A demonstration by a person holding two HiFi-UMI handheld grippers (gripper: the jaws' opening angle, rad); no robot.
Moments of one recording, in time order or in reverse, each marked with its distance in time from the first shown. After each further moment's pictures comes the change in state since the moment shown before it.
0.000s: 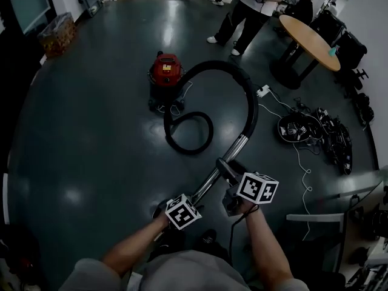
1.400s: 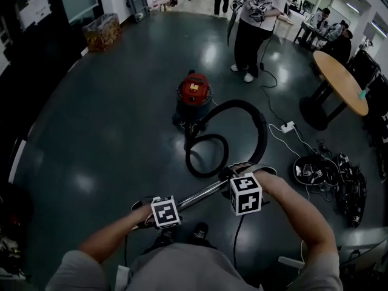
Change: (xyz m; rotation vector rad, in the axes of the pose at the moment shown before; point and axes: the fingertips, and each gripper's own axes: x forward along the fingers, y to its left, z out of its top) left arm -0.002 0.018 0.023 0.012 0.264 0.017; right arm -0.023 -0.031 0.004 -1.934 0.940 0.551
